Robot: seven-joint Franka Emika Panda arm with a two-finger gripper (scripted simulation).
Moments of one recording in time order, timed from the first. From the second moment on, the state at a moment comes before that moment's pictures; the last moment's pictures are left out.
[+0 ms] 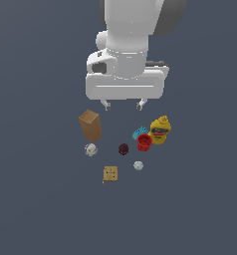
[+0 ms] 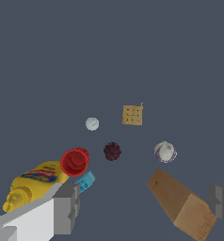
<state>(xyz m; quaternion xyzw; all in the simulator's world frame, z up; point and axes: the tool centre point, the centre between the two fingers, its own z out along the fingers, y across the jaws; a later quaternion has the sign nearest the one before) 0.012 0.015 0.340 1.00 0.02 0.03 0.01</state>
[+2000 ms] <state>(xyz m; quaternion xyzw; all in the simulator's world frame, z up) 0.056 0.053 0.219 0.99 -0.14 0.01 0.00</state>
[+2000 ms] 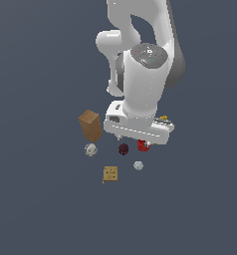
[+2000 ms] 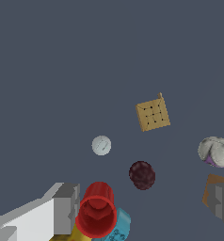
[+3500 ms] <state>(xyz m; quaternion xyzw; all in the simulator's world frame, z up) 0.066 0.093 0.069 0.95 -0.32 0.00 0.00</state>
